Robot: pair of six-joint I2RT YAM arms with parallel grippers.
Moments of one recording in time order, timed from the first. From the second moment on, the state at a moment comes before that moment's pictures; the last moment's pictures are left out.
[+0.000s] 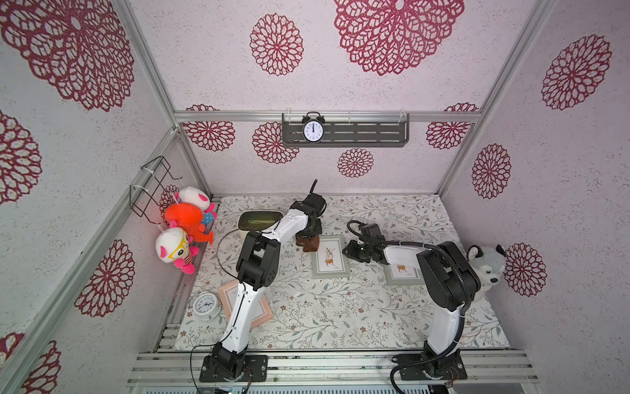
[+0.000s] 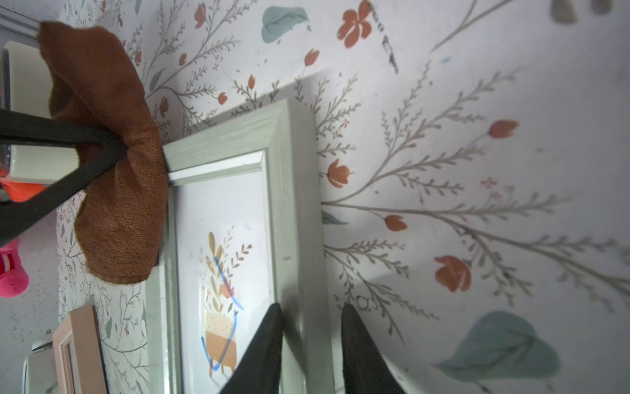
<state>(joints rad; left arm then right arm) -0.50 2.33 1.92 -0.81 -0.16 -0.57 0.45 1.91 1.06 -0.03 -0.26 0.66</state>
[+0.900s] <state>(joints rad) -0.50 2.22 1.79 -0.82 -0.16 -0.55 0.44 1.89 1.06 -0.09 -0.26 0.66</state>
